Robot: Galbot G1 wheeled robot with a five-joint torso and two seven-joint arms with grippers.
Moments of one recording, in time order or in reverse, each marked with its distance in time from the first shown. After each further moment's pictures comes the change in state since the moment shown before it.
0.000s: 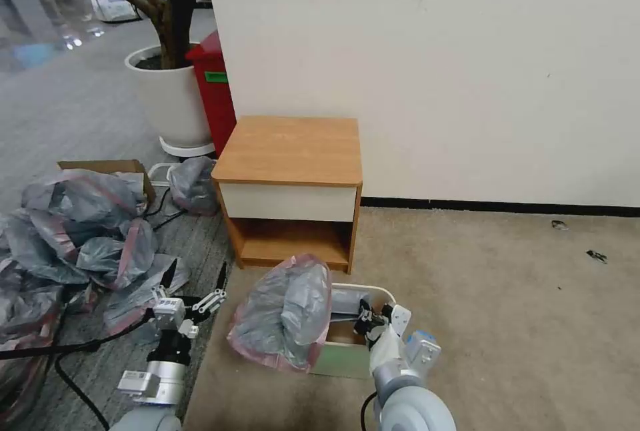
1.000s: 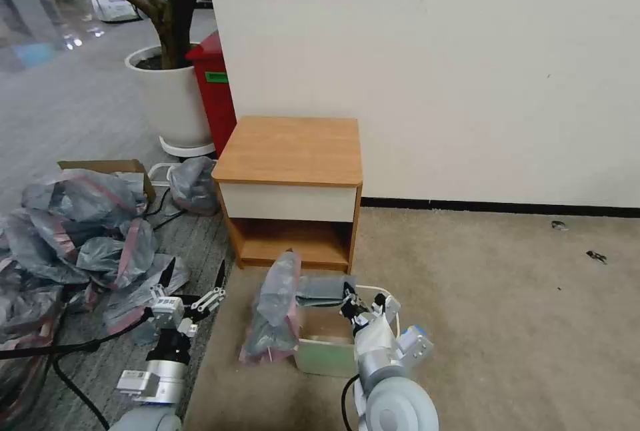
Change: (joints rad) left arm -0.005 -0.014 -0.014 -0.002 -0.008 0.000 0.000; right arm 0.036 0.089 -0.042 -0.057 0.124 0.133 -0.061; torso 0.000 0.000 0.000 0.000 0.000
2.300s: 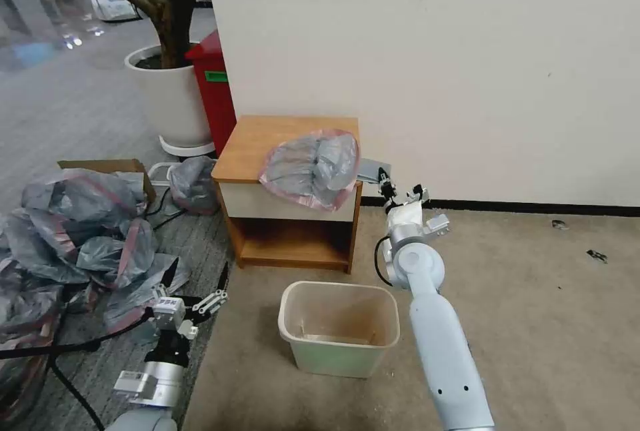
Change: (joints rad) left arm 0.021 -0.006 0.005 -0.028 0.017 0.028 0.026; right arm 0.625 0.060 0.343 -0.472 0.307 0.086 -0.389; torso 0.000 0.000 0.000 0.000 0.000
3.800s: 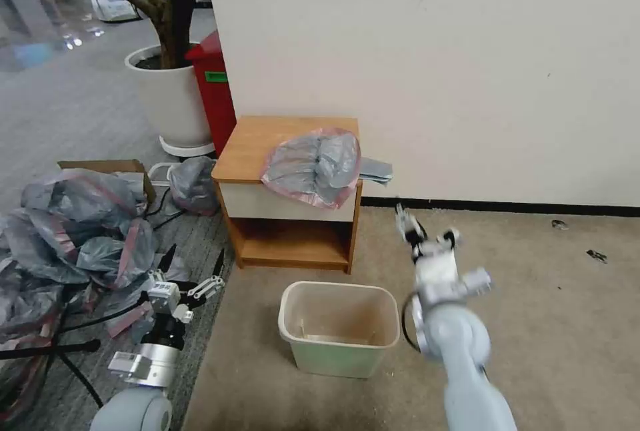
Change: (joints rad) left arm -0.041 0.062 -0.009 0.009 -0.059 0.006 0.008; right arm -0.170 -0.003 0.048 0.205 0.042 -0.051 0.045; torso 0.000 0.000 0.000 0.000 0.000
